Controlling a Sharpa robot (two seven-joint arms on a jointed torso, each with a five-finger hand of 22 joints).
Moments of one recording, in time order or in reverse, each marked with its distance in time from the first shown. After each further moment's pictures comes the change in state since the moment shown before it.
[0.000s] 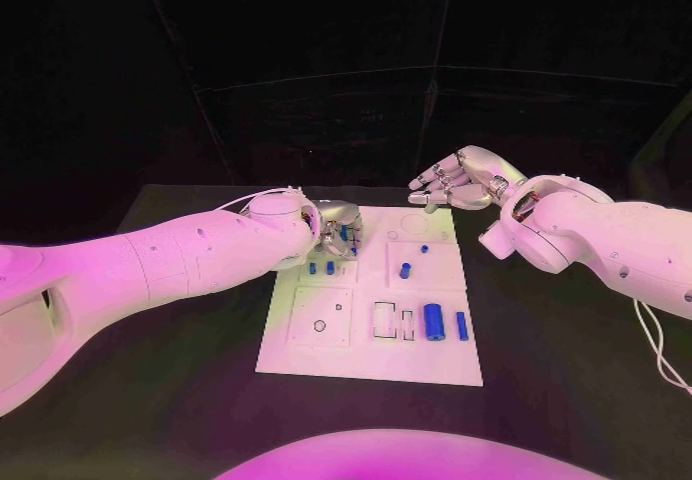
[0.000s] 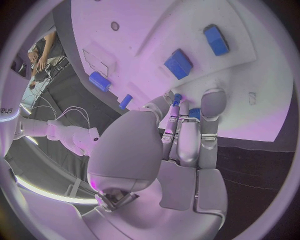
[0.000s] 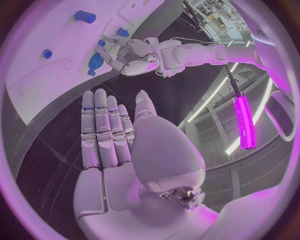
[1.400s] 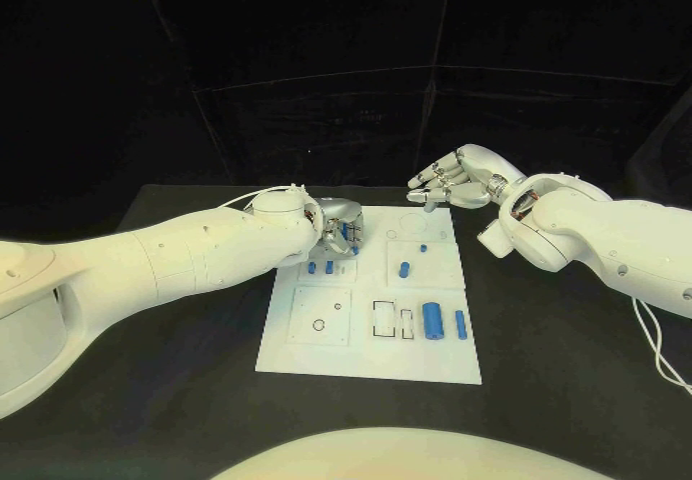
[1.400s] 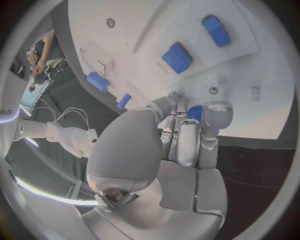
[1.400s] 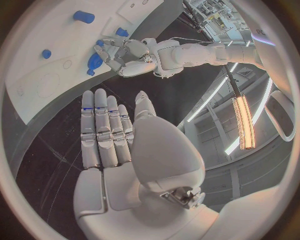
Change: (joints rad) left arm -0.002 0.027 0.000 -0.041 -0.012 0.000 0.020; left_hand -0.008 0.010 0.155 -0.048 0.000 0.092 -0.016 -0.054 -0.047 0.134 -0.020 -0.059 -0.078 0.014 -0.014 0.027 -0.006 -0.015 0.018 -0.011 0.119 0.133; right arm 0.000 0.004 0.000 -0.001 0.000 0.000 0.000; right_hand 0.002 0.011 0.000 0.000 0.000 0.000 0.000 0.000 0.000 0.000 0.000 0.000 -0.002 0.000 0.000 0.000 -0.001 0.000 0.004 0.004 -0.003 -0.002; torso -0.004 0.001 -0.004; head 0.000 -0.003
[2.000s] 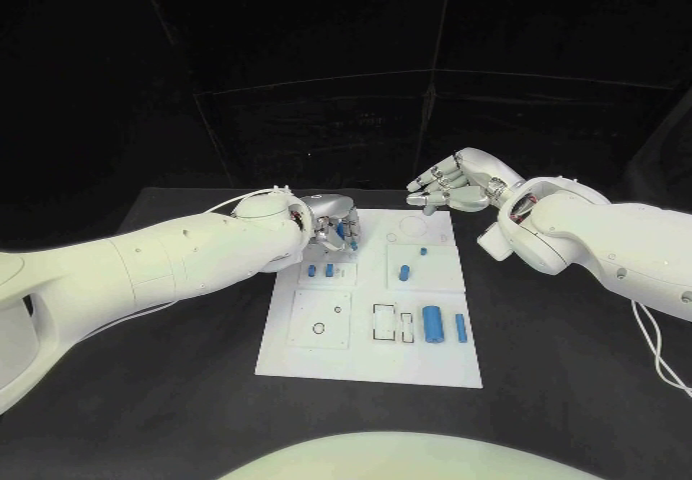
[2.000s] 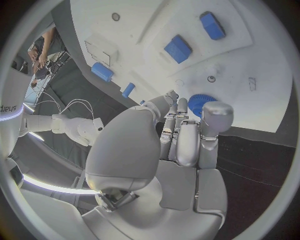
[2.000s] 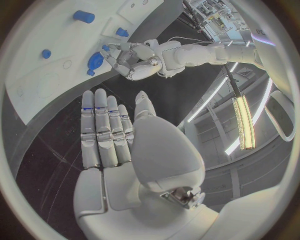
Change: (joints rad) left arm -0.002 -0.073 0.019 0.070 0.048 -0.090 0.041; left_hand -0.023 -0.005 0.003 0.003 0.000 0.014 0.000 -0.008 -0.003 0.014 0.000 -0.010 -0.006 0.000 0.000 0.000 -0.009 0.000 0.007 0.000 0.015 0.018; right arm 0.000 -0.004 0.000 0.001 0.000 0.000 0.001; right_hand 0.000 0.000 0.000 0.000 0.000 0.000 0.000 0.000 0.000 0.000 0.000 0.000 0.000 0.000 0.000 0.000 0.000 0.000 0.000 0.000 0.000 0.000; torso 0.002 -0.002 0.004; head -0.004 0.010
